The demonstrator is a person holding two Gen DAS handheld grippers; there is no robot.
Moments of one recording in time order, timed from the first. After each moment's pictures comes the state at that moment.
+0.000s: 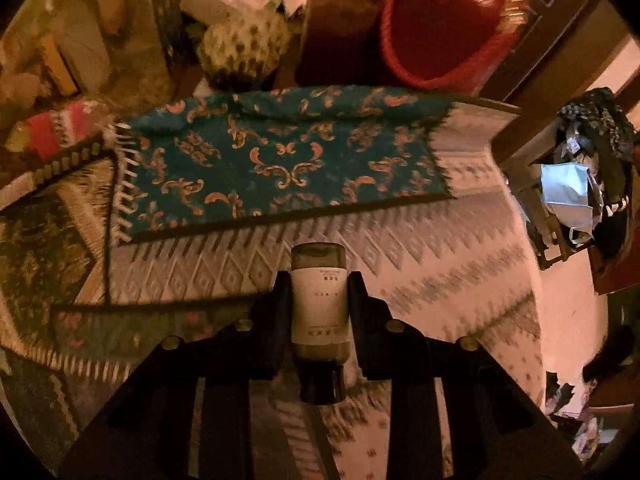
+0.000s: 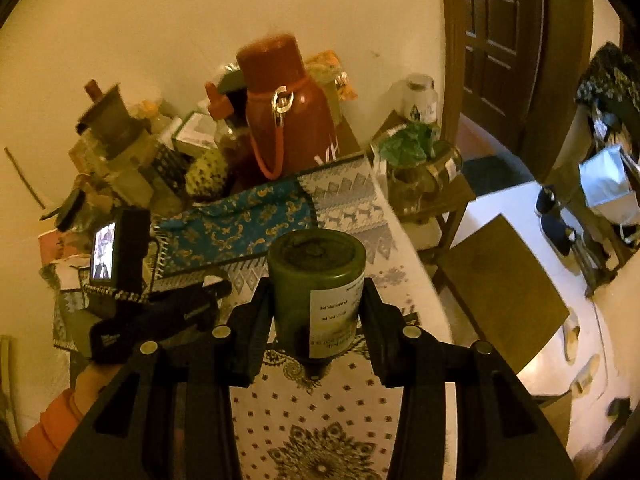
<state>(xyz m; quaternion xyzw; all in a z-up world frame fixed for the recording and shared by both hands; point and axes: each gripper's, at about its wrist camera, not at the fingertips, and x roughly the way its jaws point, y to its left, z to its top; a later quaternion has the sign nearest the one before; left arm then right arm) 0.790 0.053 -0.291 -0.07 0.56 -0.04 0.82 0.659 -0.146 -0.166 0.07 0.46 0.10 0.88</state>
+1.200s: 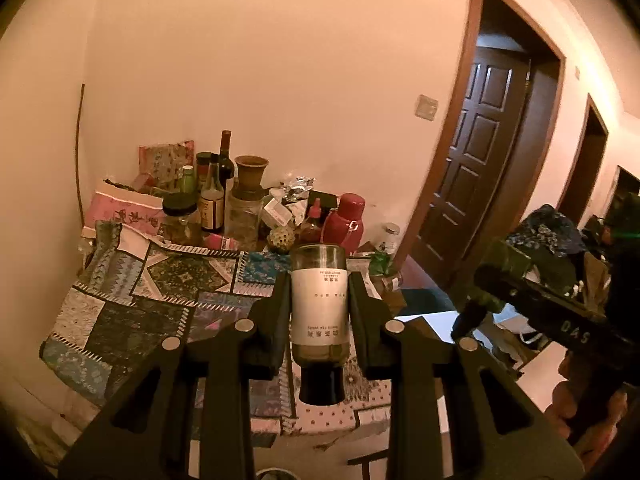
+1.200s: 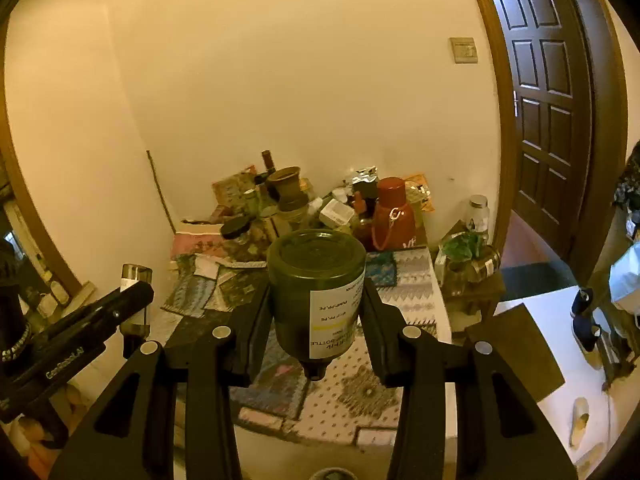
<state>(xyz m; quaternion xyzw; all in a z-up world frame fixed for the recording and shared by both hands) 0.408 0.047 -0.011 -0.11 0.24 0.01 0.96 0.447 -0.166 -0.023 0.05 0.29 0.27 0.92</state>
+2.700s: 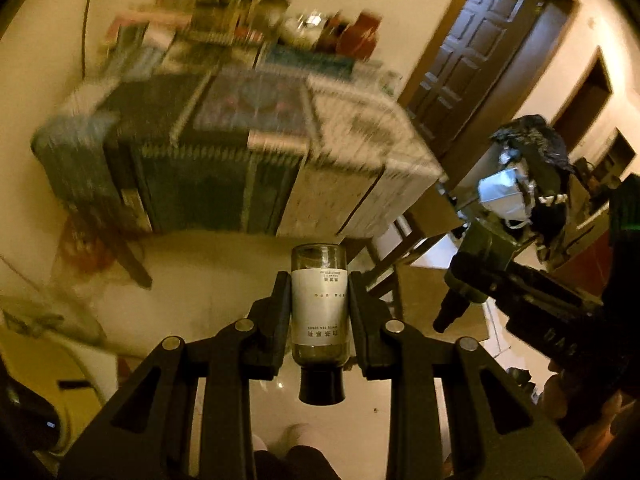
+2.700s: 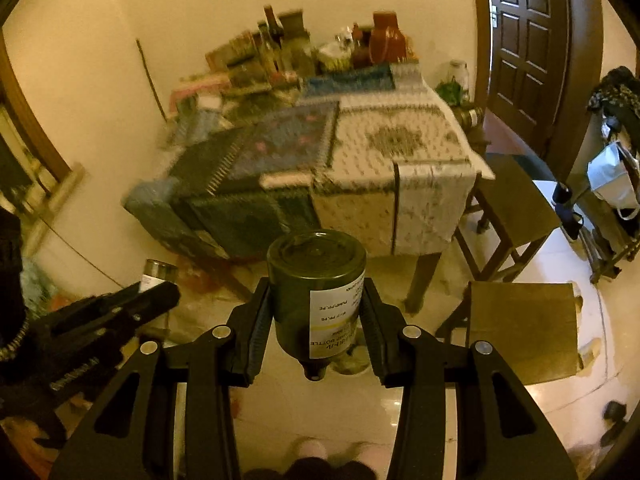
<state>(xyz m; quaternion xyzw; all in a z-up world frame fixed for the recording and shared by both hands) 0.223 0.047 -0.249 -0.17 0.44 -0.03 0.88 0.259 -0.146 -0.228 -0.01 0.46 0.21 0.86</state>
